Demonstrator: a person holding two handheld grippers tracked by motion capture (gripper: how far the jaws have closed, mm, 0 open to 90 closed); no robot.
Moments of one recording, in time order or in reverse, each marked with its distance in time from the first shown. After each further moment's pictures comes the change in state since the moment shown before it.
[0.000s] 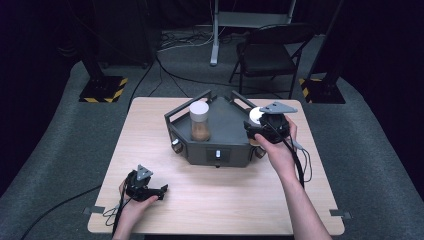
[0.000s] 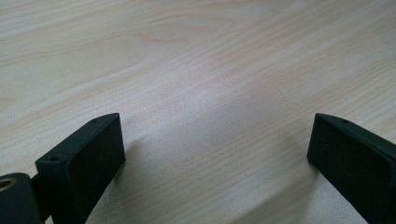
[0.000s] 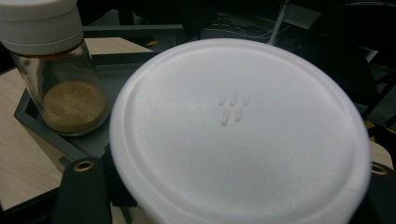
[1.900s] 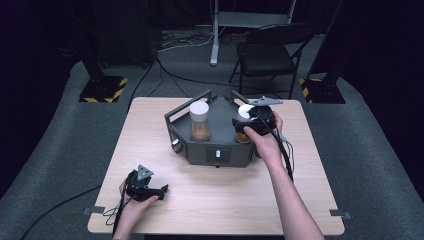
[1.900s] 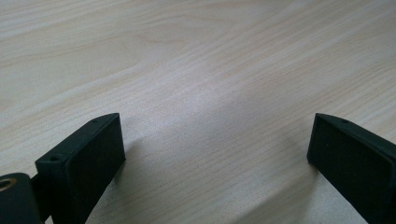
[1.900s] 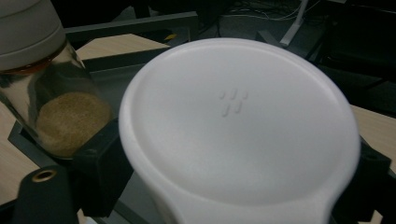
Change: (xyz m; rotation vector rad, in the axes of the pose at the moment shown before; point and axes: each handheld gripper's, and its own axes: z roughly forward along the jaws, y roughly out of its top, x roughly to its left) left arm 0.000 0.000 0.001 0.000 -0.002 0.003; right arm -0.014 0.005 0.050 0.043 0.092 0.098
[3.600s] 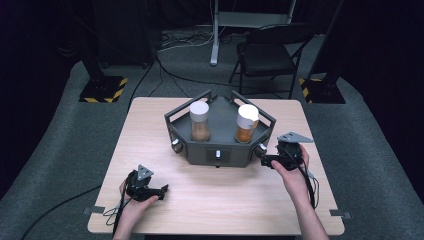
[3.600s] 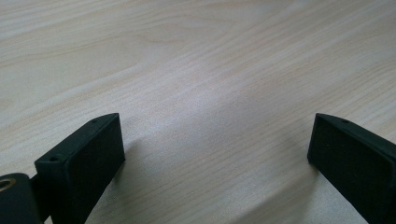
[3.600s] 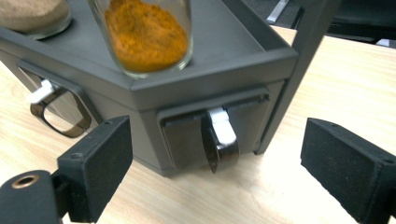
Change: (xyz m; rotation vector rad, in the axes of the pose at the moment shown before) left arm 0.000 0.000 0.000 0.000 0.002 -0.001; right arm -0.034 -0.105 -0.047 0.021 -0.037 0.050
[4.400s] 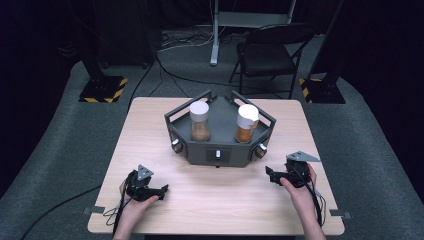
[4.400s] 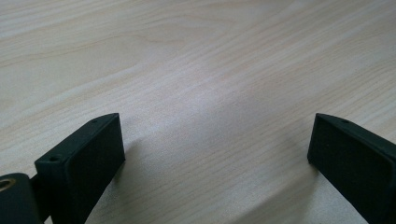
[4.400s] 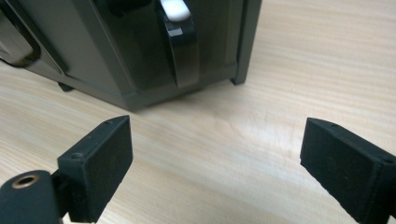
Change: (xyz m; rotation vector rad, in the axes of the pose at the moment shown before) left arm 0.000 0.000 0.000 0.000 0.000 0.000; right arm -0.019 -0.059 0.002 0.057 -0.031 0.057
